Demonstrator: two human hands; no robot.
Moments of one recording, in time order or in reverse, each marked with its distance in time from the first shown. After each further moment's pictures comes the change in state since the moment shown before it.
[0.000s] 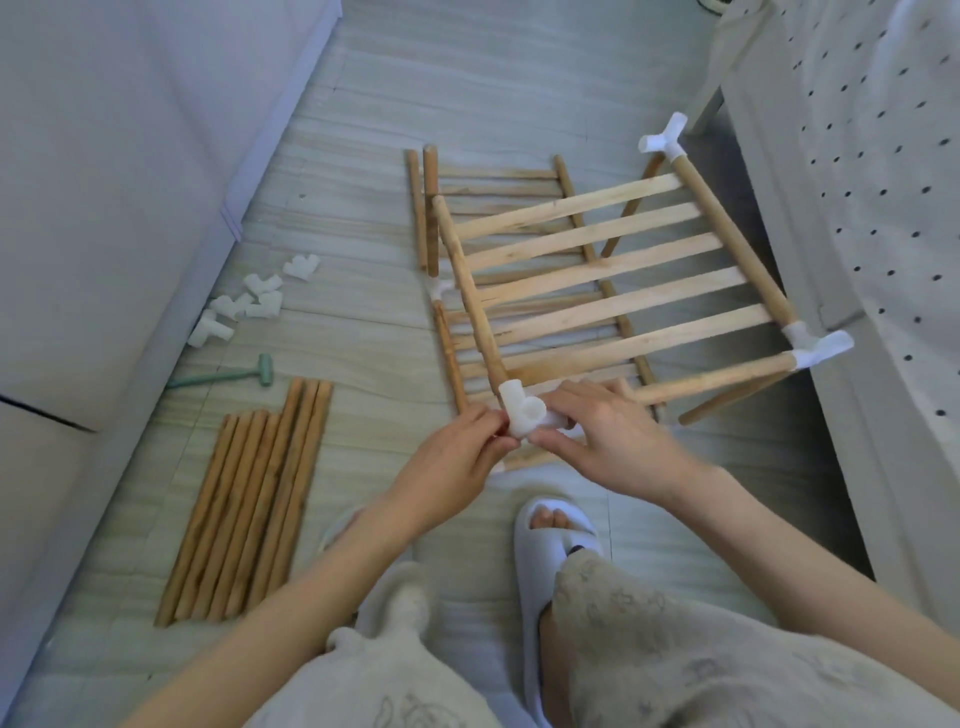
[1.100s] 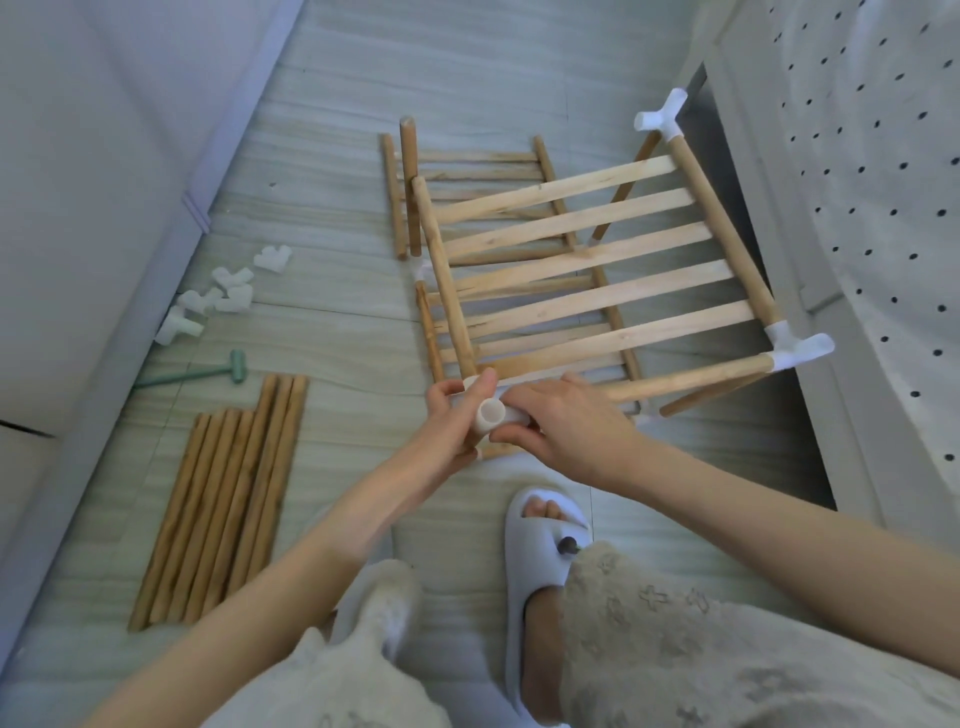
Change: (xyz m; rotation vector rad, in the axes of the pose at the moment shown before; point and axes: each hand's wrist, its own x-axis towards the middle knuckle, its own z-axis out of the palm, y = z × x) left_hand 0.026 0.029 0.005 -0.945 -0.048 -0.686; right_hand 0.008 0.011 0.010 -0.129 -0.138 -0.074
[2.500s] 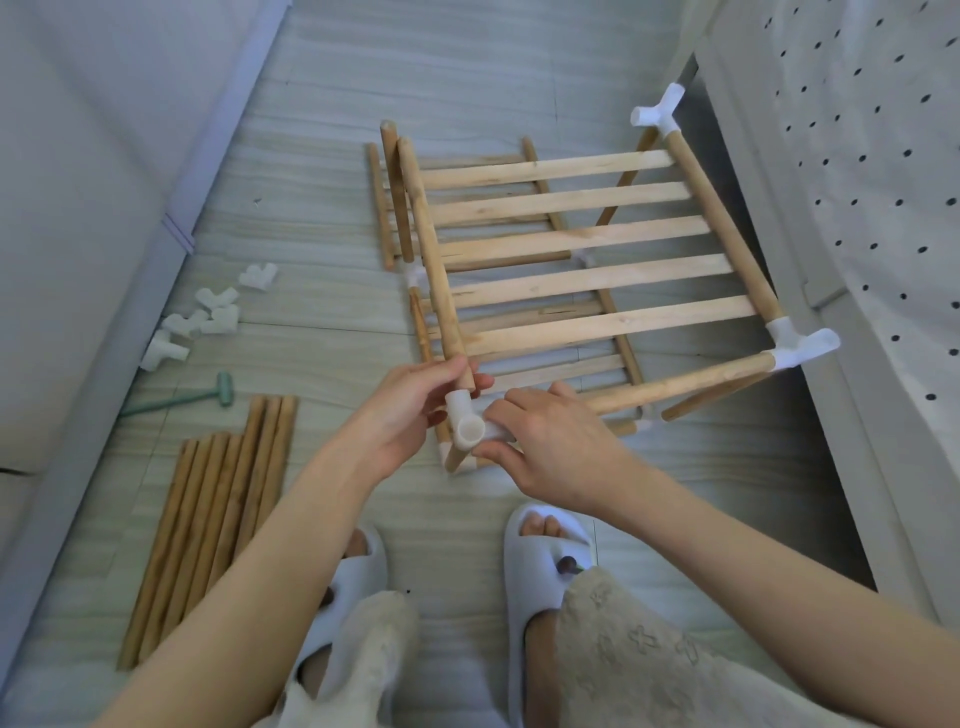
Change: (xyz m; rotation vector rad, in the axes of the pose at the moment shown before) left_hand 0.021 0.046 -0.012 -0.062 0.006 0.035; right_hand 0.004 0.002 0.016 -0.032 0.314 -0.003
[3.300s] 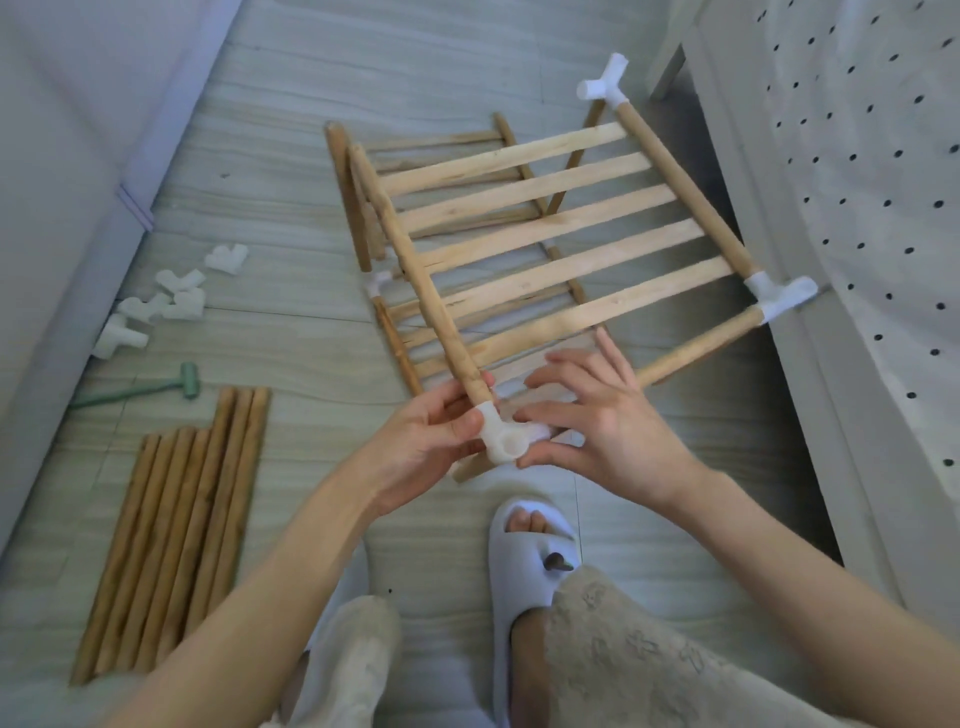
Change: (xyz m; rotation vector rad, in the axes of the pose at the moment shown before) left_hand 0.003 -0.042 -0.006 -0.254 -0.393 0.059; right_hand -0.022 0.044 -0.017 -0.043 -0.053 -0.031
